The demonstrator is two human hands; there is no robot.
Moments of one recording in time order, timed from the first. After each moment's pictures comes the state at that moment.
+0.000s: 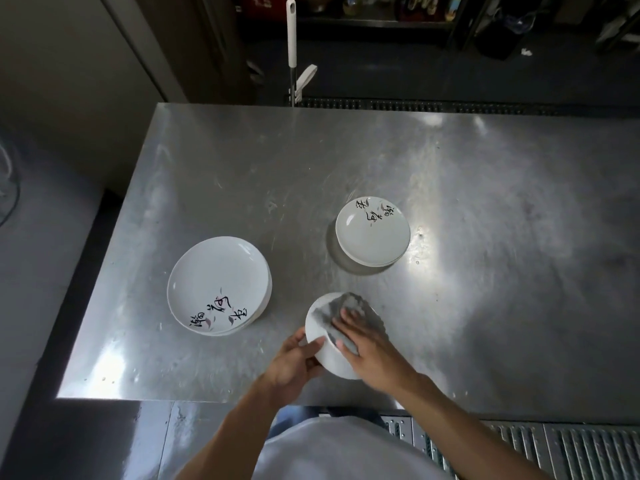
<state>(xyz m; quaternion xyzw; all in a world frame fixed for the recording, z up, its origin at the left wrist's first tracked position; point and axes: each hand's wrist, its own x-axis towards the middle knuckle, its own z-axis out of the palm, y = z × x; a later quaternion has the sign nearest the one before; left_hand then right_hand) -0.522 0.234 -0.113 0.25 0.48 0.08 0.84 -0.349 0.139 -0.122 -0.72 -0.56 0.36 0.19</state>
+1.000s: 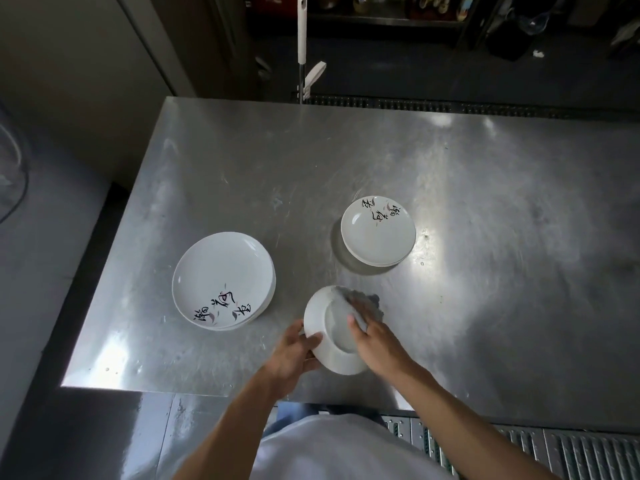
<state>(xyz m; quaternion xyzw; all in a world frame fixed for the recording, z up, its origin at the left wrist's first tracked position) -0.522 0.241 -0.111 0.31 0.52 0.09 0.79 -0.347 0.161 -0.094 -0.77 -0.41 0.44 0.19</state>
